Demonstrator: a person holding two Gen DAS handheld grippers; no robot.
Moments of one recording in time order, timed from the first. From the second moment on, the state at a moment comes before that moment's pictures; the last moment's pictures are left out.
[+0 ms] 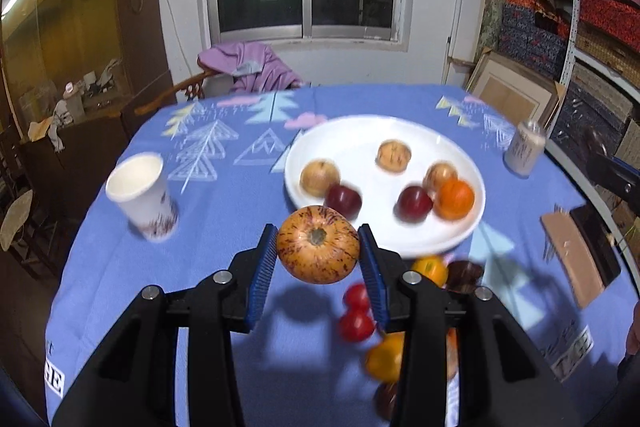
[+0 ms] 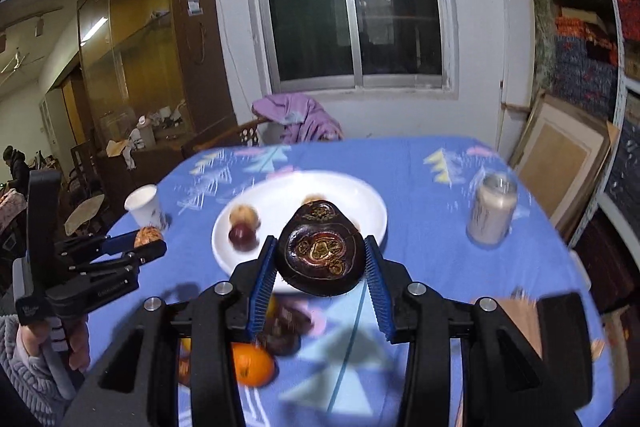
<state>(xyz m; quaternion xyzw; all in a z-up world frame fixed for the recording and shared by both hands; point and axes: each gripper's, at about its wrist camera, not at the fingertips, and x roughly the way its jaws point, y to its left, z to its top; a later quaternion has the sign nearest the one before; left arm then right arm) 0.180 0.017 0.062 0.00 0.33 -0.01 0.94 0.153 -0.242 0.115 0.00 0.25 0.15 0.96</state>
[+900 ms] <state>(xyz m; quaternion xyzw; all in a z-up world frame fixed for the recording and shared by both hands) 0.402 -0.015 -0.001 -0.02 0.43 -0.01 0.90 0.369 -0.209 0.004 0.01 0.42 0.11 0.90</state>
